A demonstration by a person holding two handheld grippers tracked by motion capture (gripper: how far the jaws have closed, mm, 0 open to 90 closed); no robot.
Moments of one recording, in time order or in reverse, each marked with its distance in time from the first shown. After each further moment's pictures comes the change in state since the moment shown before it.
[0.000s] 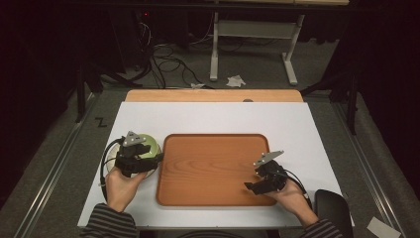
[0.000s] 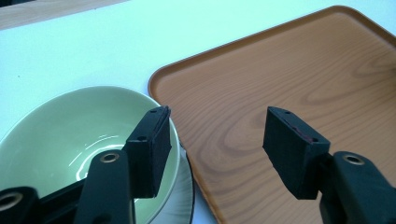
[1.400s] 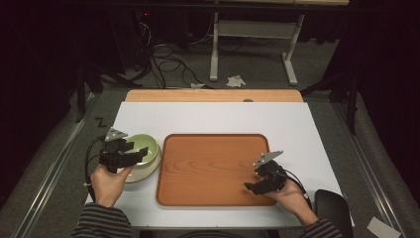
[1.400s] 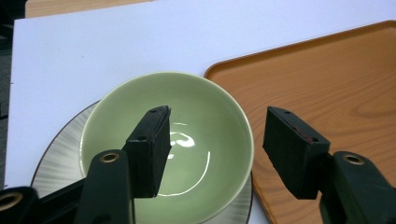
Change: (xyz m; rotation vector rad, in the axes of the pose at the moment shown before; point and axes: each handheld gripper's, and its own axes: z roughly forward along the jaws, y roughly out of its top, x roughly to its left) left arm 0.041 -0.007 -0.011 -0.008 0.095 -0.102; right arm 0.001 0.000 0.001 0.005 0.005 -0.001
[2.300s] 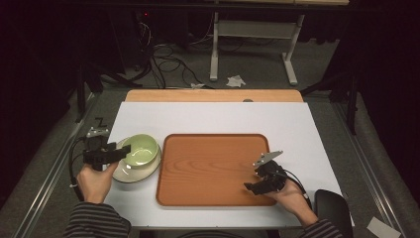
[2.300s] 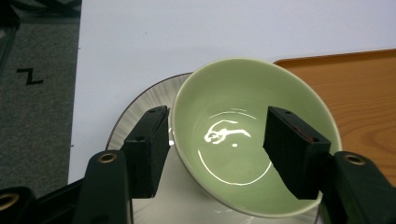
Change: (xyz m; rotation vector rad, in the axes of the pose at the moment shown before) left arm 0.047 -0.011 -0.001 0.021 0.089 -0.149; right arm 0.000 0.000 0.001 0.005 0.001 0.001
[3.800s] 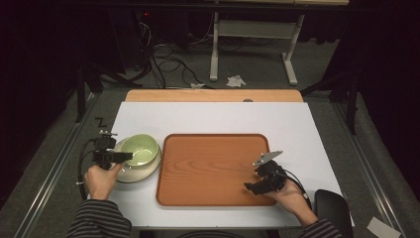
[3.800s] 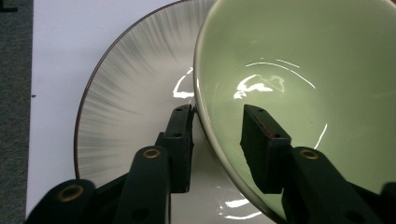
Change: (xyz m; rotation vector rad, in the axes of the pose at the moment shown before) left arm 0.014 -0.008 0.047 0.240 -0.014 -0.073; right arm 0.000 0.000 0.001 0.005 -0.005 0.000
